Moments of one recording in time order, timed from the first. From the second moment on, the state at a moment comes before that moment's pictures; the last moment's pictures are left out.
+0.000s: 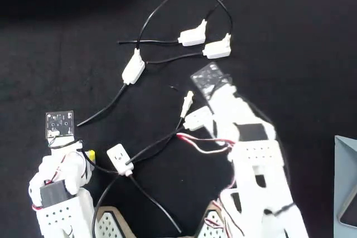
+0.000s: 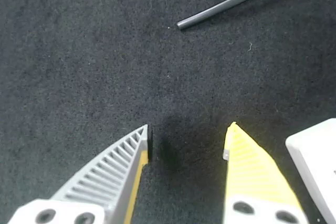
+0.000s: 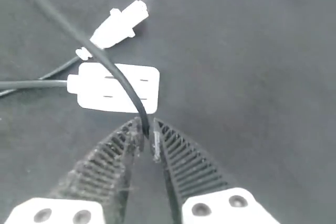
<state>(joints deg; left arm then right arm) -25.0 -102.7 96.4 72.1 -14.5 -5.9 -42.4 63.1 48.0 29.9</state>
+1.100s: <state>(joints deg) -25.0 -102.7 96.4 72.1 -14.5 -2.1 -19.1 39.0 73.8 46.2</state>
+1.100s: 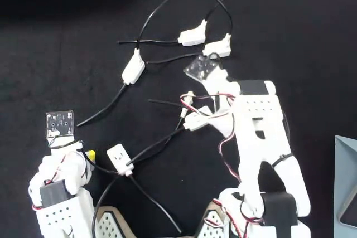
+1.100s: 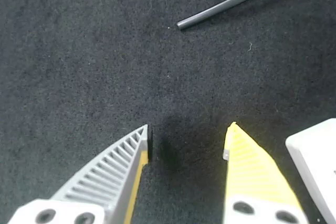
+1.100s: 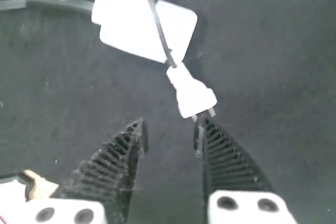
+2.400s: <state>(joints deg) -25.0 -102.7 96.4 72.1 -14.5 3.3 -1.0 41.7 52.1 48.0</state>
